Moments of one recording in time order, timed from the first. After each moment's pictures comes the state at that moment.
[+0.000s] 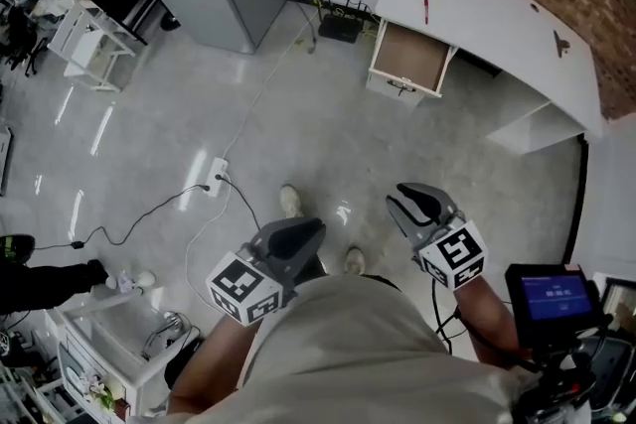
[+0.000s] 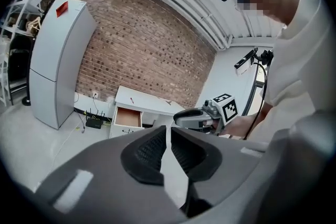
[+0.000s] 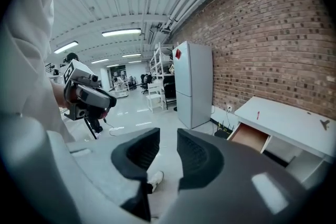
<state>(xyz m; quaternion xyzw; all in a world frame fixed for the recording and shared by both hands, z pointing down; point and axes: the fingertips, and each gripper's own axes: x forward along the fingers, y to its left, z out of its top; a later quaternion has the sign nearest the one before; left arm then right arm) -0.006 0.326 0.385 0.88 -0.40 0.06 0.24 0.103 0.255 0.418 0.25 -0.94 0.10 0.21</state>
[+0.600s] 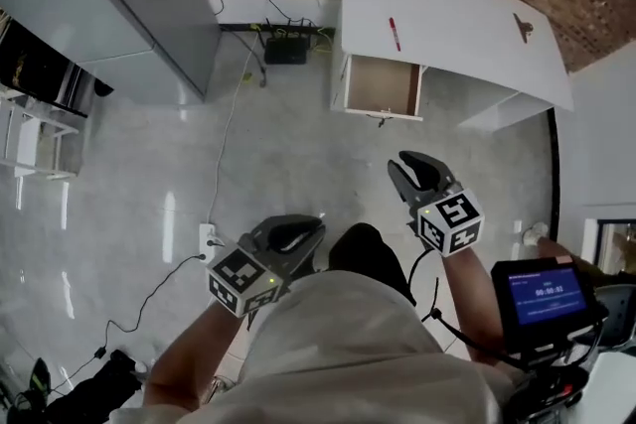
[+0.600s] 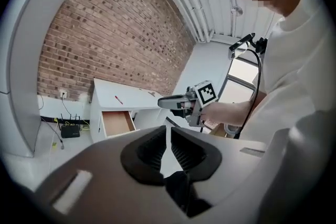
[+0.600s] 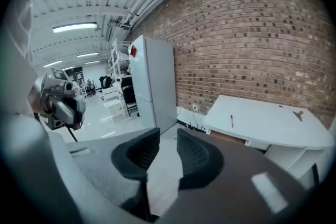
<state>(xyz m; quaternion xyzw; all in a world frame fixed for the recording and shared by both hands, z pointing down) -0.100 0.077 0.406 0.94 -0.20 0.12 0.24 0.042 -0.024 0.428 0.45 -0.86 0.15 0.21</state>
